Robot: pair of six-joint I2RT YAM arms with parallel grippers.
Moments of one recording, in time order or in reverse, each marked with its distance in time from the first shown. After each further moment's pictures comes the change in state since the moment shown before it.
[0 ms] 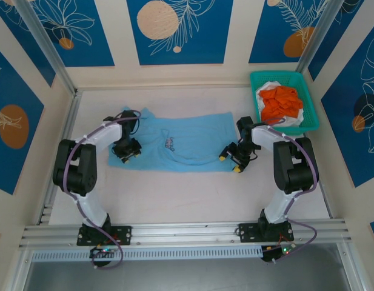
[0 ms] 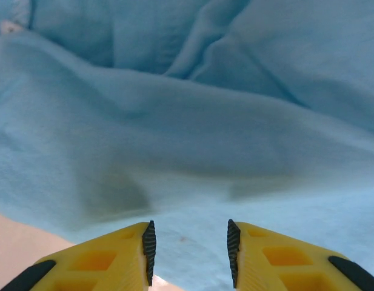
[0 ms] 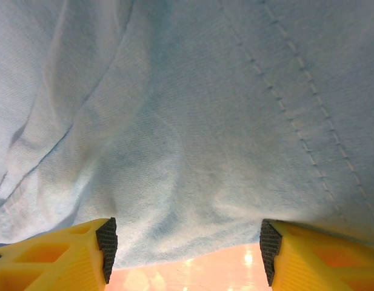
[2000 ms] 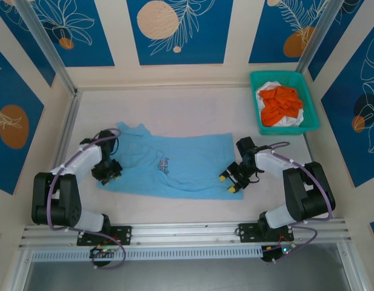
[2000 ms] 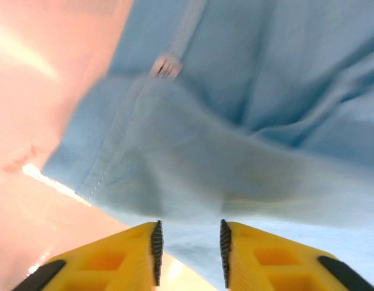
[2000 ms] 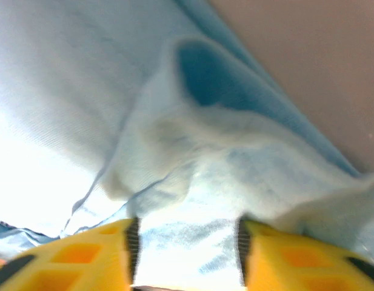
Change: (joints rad) left arm 0.141 -0.356 -0.287 -0.081 -0.056 0.116; right arm 0.093 -0.308 -0.351 0.103 -0.080 0.318
